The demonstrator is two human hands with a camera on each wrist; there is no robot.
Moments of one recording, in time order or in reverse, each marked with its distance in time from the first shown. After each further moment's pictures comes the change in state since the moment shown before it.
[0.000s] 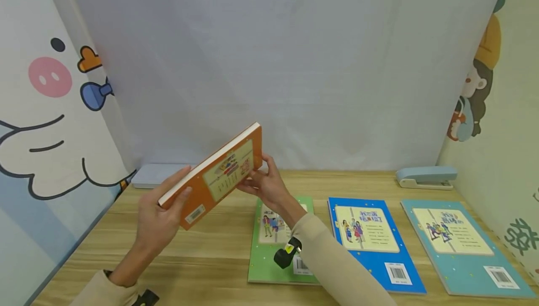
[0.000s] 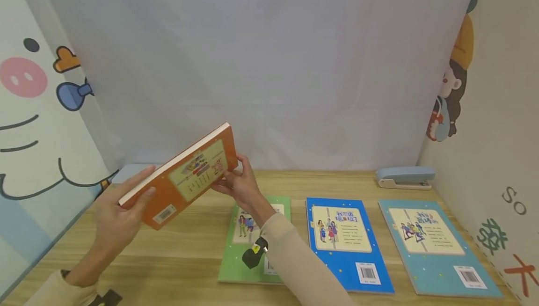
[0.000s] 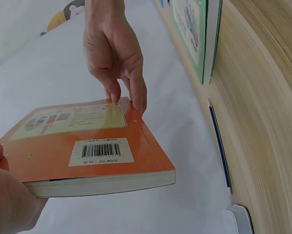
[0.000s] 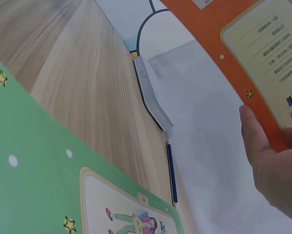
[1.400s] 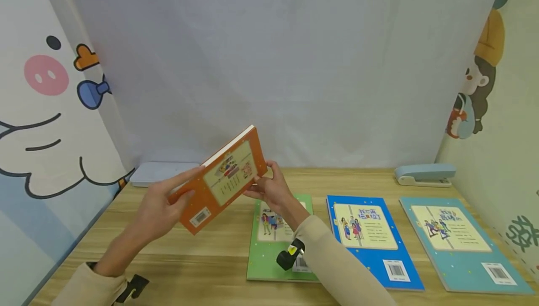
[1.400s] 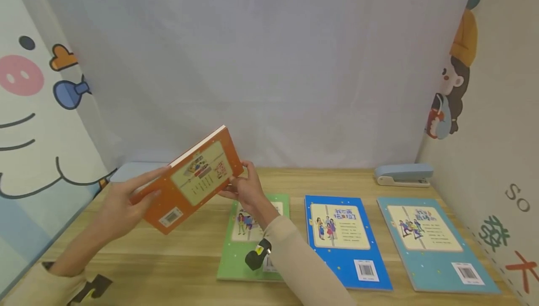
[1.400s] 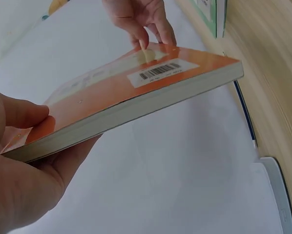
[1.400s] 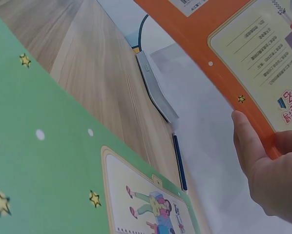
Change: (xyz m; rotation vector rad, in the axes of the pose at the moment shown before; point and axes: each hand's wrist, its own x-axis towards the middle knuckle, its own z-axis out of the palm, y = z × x) left_hand 0.022 0.003 -0.012 0.173 -0.411 -0.001; right_hand -0.006 0.004 -0.015 -0.052 0.122 0.108
